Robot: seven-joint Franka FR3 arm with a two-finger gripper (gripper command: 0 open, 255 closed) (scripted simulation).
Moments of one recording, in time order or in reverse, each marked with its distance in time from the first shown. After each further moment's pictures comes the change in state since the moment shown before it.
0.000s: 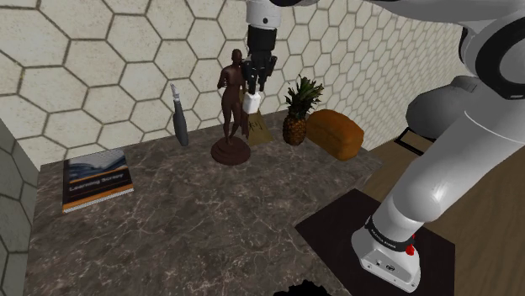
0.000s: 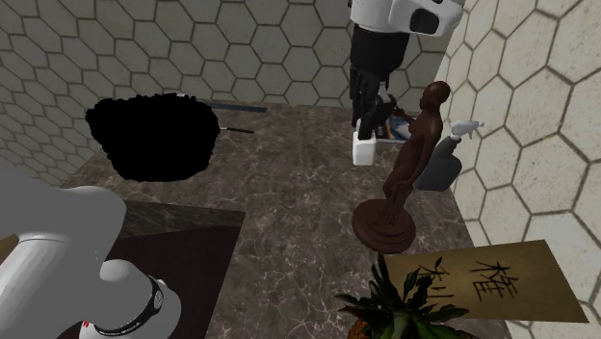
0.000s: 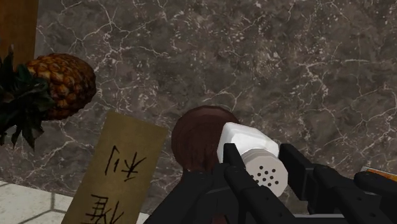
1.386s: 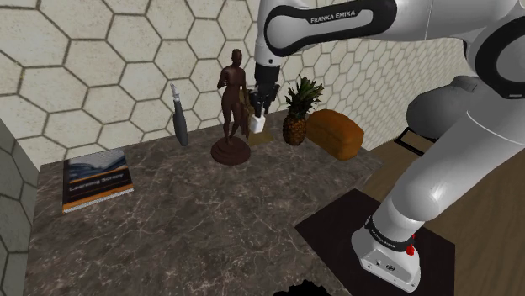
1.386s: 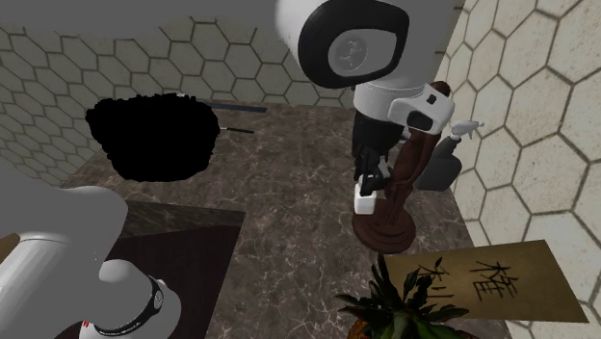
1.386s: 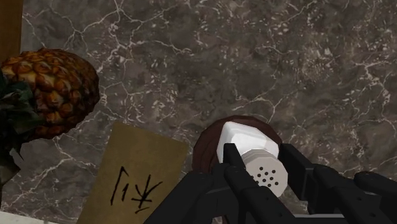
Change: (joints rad) arm -0.036 -0.019 -0.049 -0.273 0.002 0.252 -0.097
